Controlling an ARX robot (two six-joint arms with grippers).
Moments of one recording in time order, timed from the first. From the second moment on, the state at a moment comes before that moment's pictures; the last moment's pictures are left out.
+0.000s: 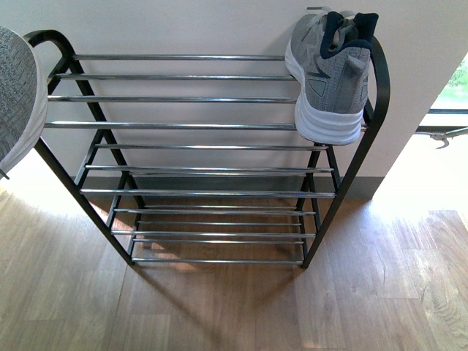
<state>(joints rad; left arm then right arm) -0.34 1.26 0.34 0.28 -0.74 -0.35 0.08 1.13 0.17 0.95 0.08 0.01</state>
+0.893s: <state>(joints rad) -0.34 1.26 0.34 0.28 -0.74 -0.35 0.00 0.54 0.02 0.53 0.00 0.01</state>
